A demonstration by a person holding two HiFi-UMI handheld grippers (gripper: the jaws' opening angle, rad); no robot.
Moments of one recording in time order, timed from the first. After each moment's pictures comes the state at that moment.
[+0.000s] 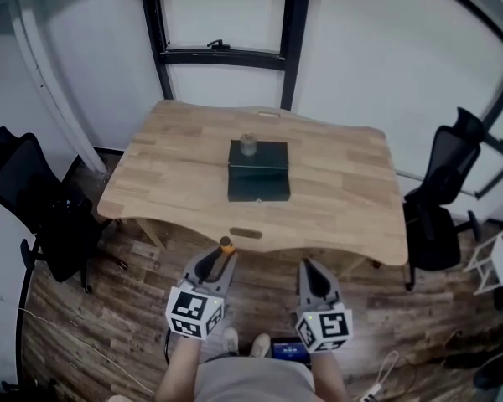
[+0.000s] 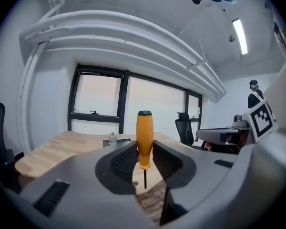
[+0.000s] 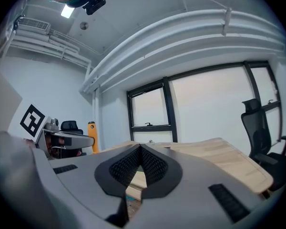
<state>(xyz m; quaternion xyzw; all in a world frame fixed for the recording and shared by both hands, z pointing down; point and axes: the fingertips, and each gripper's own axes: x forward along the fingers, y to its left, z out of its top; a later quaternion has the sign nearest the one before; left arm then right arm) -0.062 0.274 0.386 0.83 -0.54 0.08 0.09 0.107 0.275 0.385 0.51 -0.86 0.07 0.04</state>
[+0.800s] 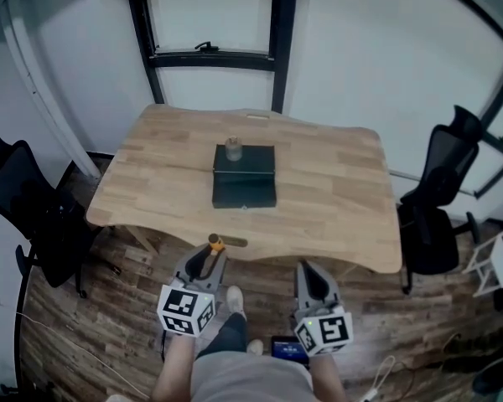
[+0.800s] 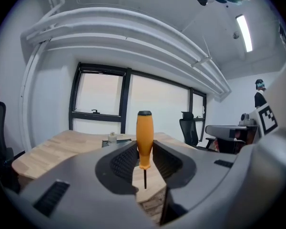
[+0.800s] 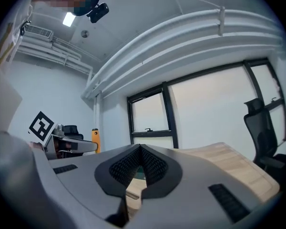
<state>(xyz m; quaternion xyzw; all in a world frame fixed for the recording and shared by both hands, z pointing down) -0.041 0.233 0.396 0.82 -0.56 0.09 0.10 0.145 0.246 0.379 0.50 -0.87 0.06 0.00</state>
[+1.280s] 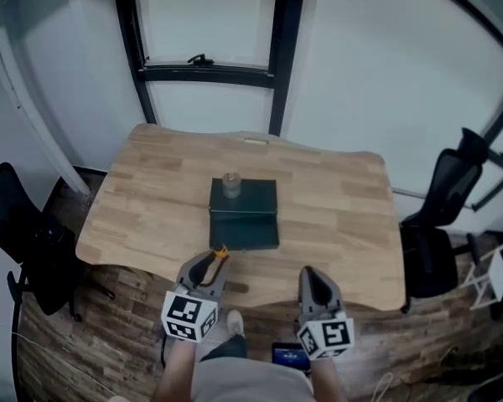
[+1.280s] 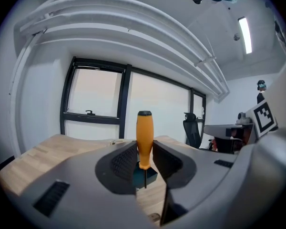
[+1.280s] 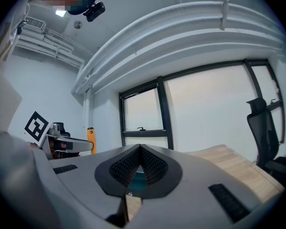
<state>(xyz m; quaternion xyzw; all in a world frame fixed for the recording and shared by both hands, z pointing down) -0.066 0.097 0.401 0.84 -0.54 0.08 0.10 0.124 0.111 0.383 0.53 -0.85 0.06 0.01</state>
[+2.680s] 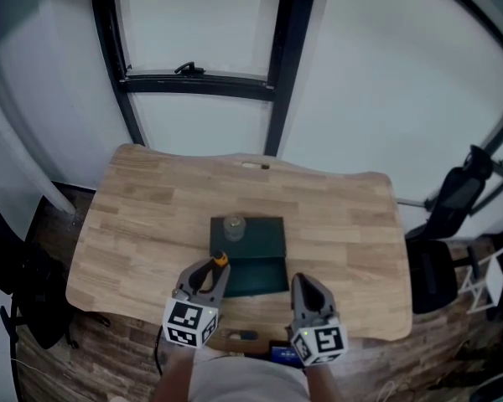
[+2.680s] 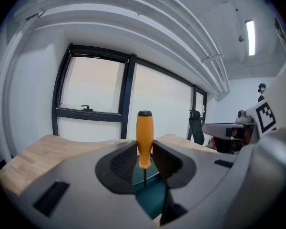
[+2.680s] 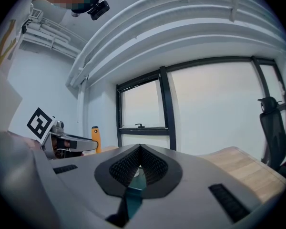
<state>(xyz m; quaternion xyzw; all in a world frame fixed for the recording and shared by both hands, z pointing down) -0.112 -0.050 0.426 0.85 -0.51 0.10 0.11 0.059 -0.027 0.402 0.53 -0.84 0.06 0.04</state>
